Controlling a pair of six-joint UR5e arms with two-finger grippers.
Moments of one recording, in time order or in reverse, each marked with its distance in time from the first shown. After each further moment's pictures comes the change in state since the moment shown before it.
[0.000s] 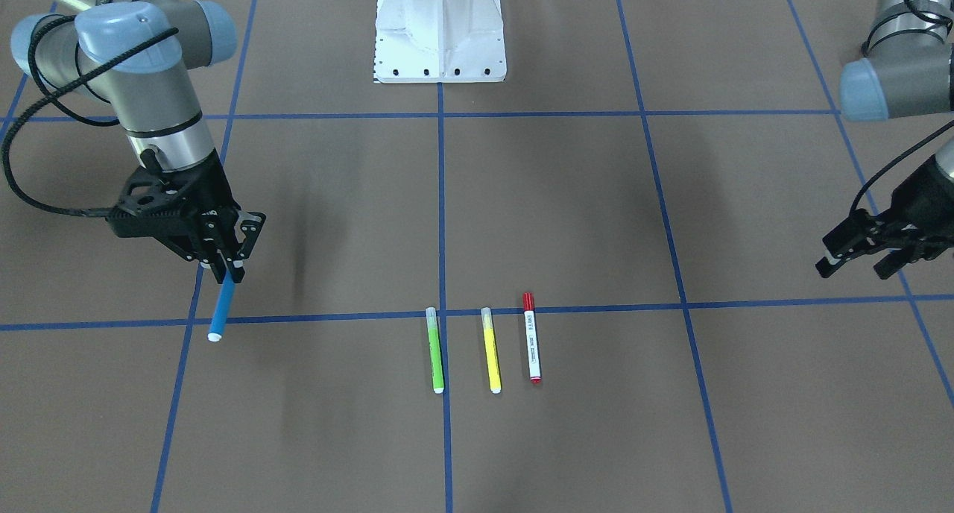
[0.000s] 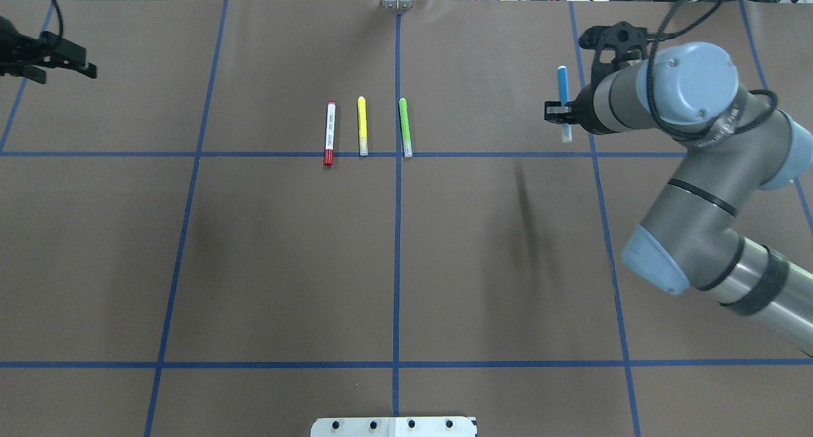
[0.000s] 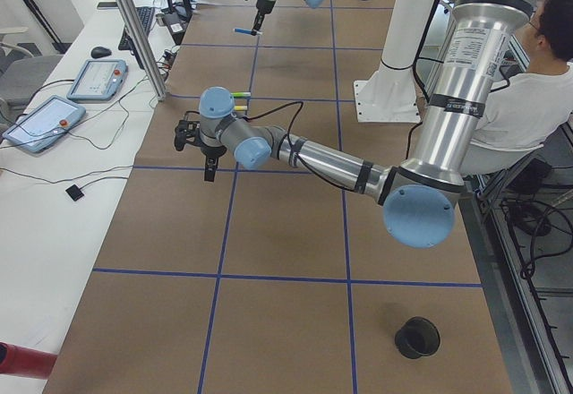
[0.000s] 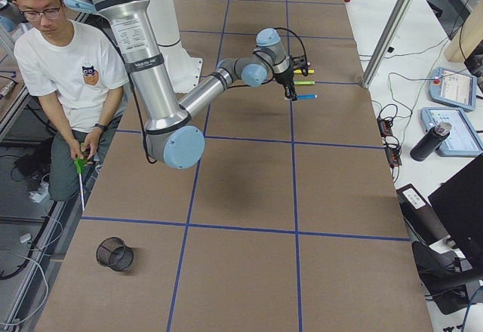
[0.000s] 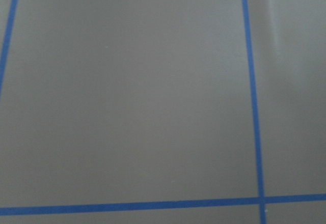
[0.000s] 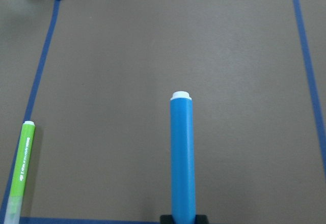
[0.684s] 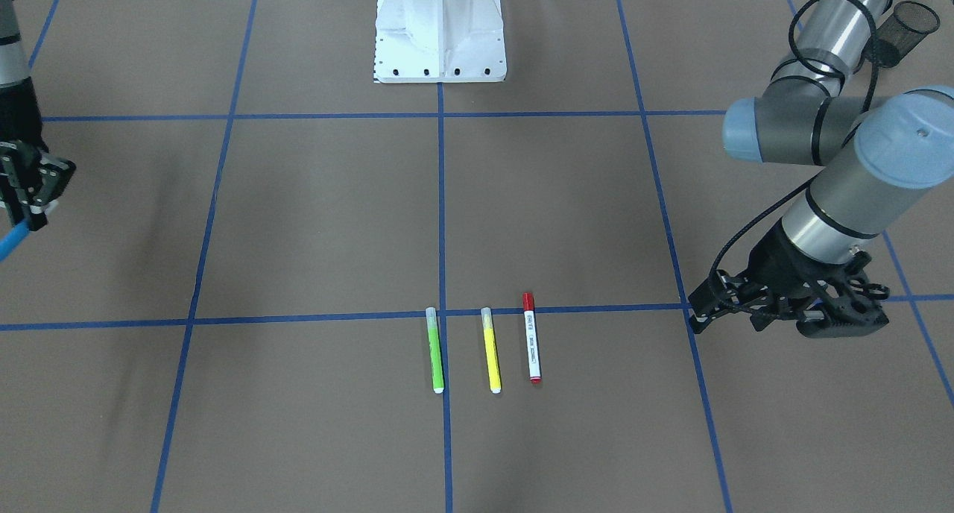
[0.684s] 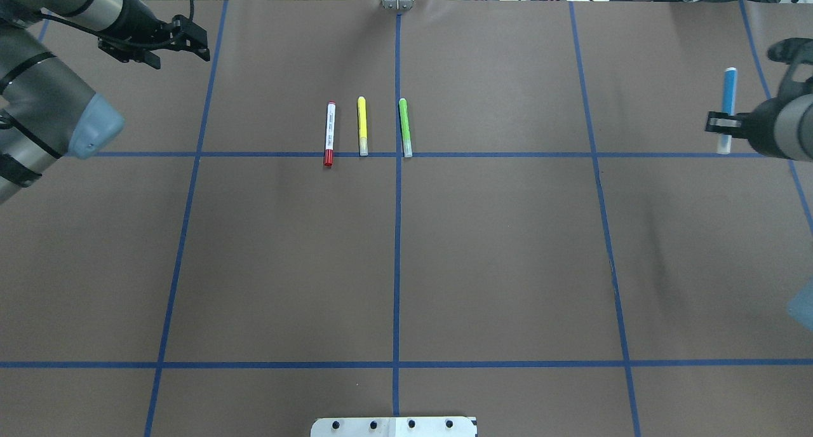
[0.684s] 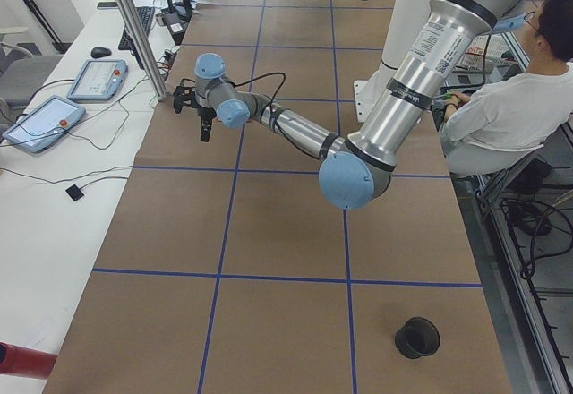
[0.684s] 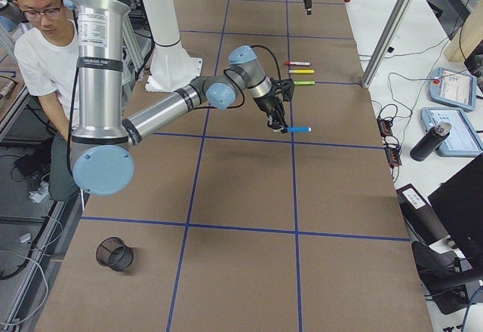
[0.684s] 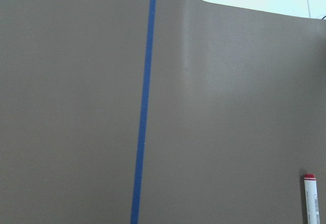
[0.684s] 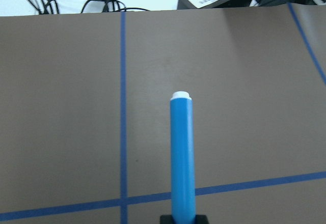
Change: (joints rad) left arm 0.146 -0.261 0.170 0.003 0.111 -0.168; right arm 0.162 -0.442 0.281 0.003 -0.085 0.013
